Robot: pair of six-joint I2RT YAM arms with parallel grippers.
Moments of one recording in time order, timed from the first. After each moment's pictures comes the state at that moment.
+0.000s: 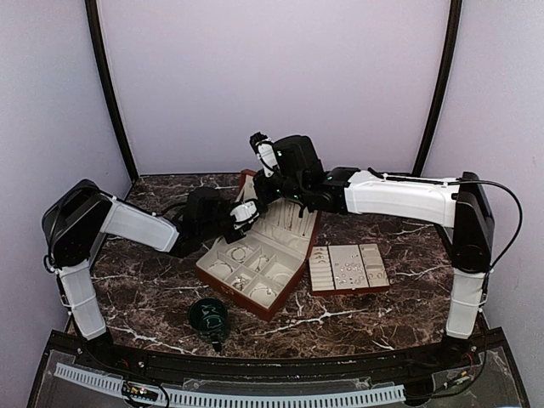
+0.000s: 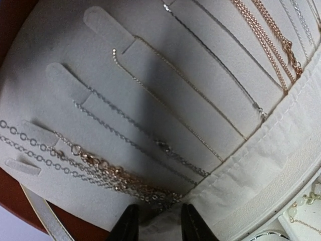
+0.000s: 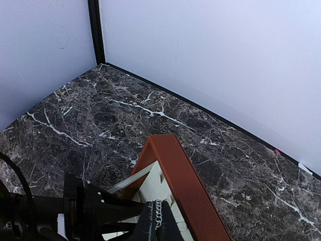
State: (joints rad) left arm -0.67 1.86 0.96 0.55 0.00 0.75; right arm 0.94 1.94 1.63 -0.09 0.28 0.06
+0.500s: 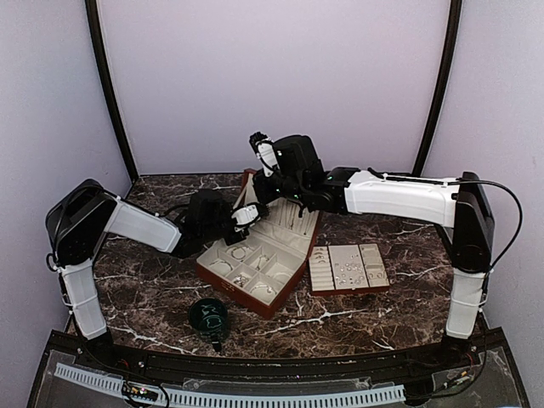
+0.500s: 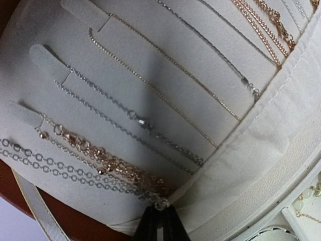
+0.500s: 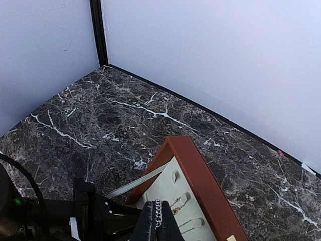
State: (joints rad) left arm -0.67 1.89 0.96 0.54 -0.02 0.79; right arm 0.94 1.94 1.63 -0.09 0.26 0.07
